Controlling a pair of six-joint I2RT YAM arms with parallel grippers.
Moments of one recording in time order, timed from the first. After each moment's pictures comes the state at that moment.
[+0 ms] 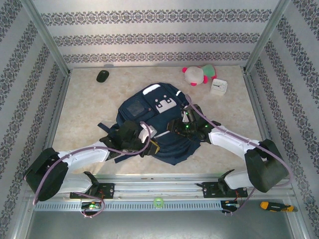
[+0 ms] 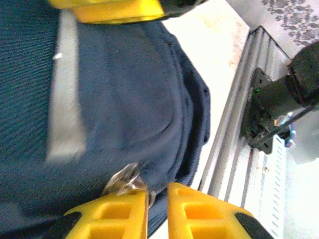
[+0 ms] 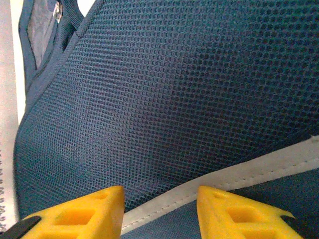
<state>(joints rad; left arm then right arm) -0.72 1.28 0.55 0.09 0.59 -0.25 0.54 1.38 0.73 -0.17 -0.37 0.83</state>
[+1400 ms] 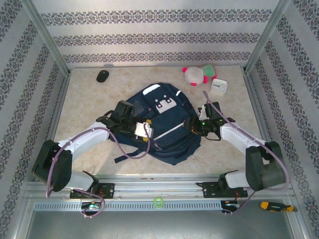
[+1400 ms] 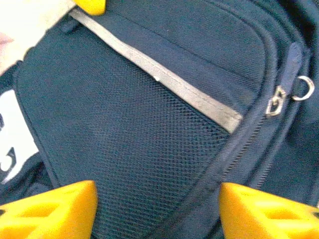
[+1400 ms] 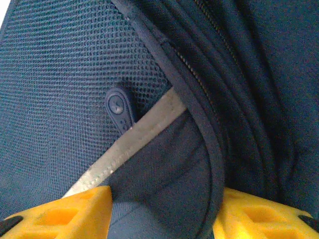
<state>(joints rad) -0.49 1.41 0.86 -0.34 0.54 1.19 0.23 1.38 0.71 -0.32 -0.49 0.63</state>
